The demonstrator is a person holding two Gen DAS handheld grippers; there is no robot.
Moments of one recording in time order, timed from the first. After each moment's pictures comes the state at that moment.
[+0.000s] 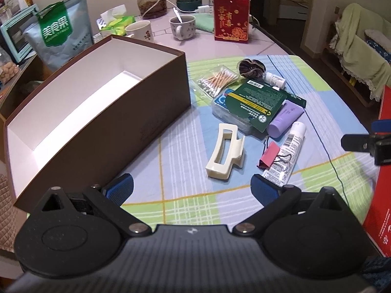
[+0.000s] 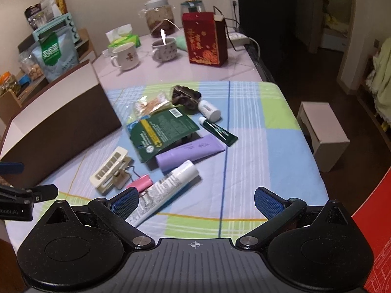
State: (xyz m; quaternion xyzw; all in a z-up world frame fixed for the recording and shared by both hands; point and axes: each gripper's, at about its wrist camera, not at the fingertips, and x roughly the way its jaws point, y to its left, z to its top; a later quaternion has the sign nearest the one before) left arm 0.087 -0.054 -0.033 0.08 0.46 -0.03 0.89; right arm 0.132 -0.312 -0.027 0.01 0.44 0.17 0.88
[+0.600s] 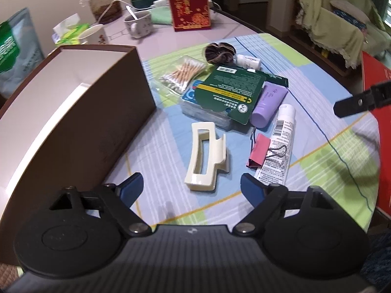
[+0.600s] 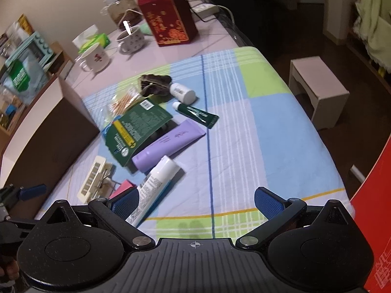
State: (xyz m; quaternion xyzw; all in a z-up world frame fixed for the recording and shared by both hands) left arm 0.123 -0.070 -0.074 0.14 0.46 -0.12 0.87; right arm 0.170 -0.345 -0.051 0.11 0.50 0.13 0.85
